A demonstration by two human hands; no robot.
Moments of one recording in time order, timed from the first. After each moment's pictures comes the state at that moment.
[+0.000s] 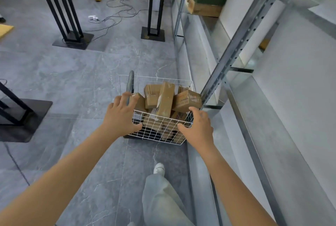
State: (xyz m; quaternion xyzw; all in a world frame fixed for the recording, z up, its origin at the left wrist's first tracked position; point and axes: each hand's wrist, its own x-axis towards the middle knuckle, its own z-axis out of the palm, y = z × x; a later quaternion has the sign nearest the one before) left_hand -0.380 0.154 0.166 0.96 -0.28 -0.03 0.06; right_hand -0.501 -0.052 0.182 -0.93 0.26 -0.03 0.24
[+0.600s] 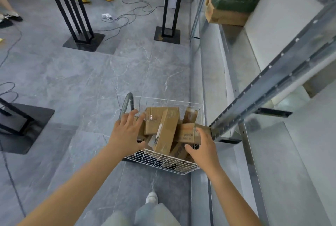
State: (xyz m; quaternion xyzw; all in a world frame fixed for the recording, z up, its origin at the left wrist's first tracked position) left_hand -0.199 0.017 0.129 0.96 -0.25 -0.08 0.06; right_hand -0.307 -0.214 0.128 -0.90 0.23 0.03 0.36
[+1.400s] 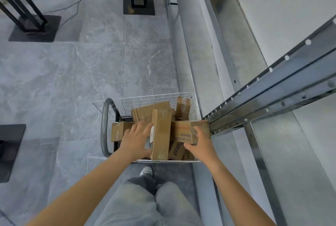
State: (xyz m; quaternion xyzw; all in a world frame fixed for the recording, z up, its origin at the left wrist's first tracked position) left_hand -0.090 -0.056 0.034 0.90 -0.36 -0.23 0.00; right_hand -0.219 -0.260 0.054 -0.83 0.35 0.13 0.42
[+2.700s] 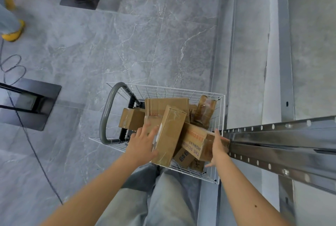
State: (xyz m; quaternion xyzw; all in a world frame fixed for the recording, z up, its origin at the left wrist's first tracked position) left_hand -0.090 -0.111 -0.036 0.93 -0.20 -0.31 0.01; right_hand -0.145 -0.369 -0.124 -0.40 0.68 0.22 0.57
